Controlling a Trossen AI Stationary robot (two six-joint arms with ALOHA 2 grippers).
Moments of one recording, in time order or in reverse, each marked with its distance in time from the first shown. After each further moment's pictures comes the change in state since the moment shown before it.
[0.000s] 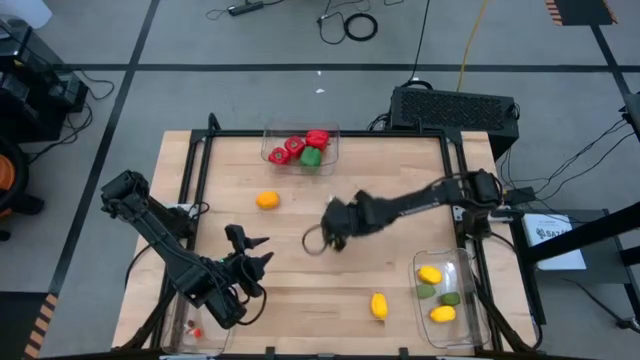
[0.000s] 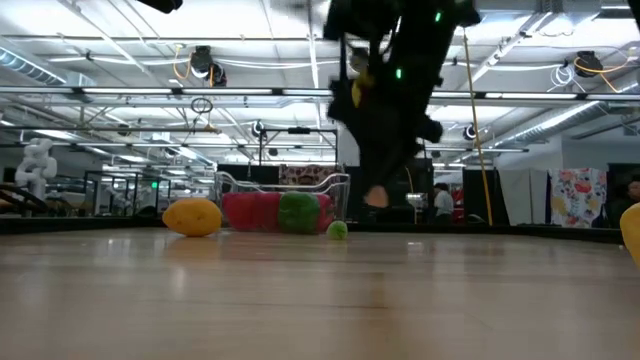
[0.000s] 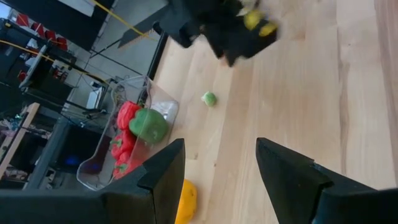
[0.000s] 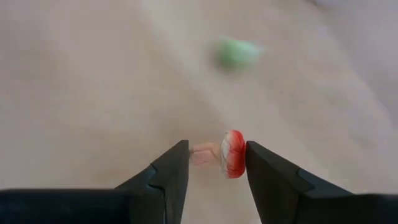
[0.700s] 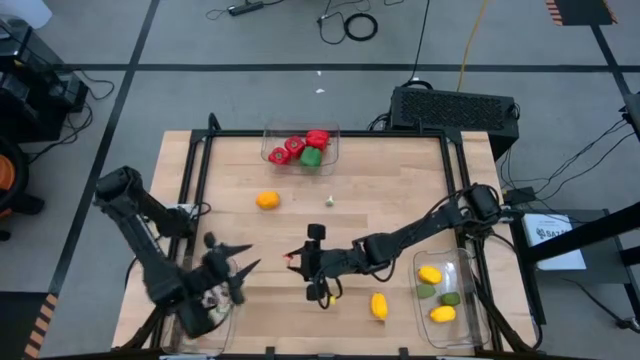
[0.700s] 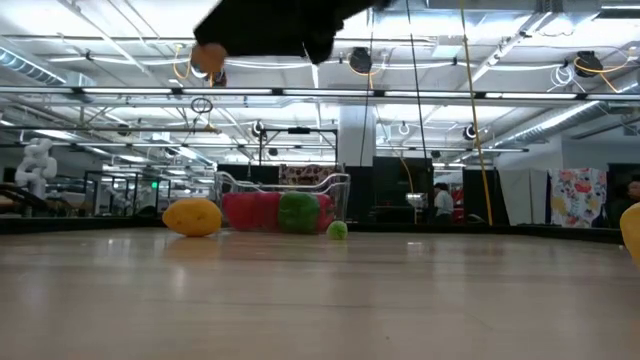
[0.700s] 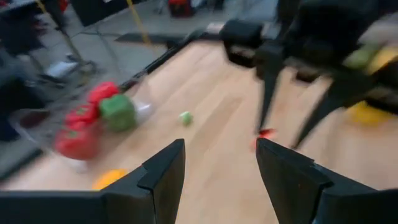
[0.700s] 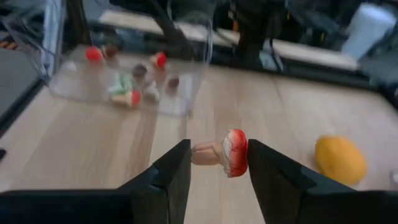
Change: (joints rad) left arm -0.167 -0.064 -0.127 -0.020 -0.174 -0.696; right arm 0.259 0.049 0.001 0.932 -0.015 -0.710
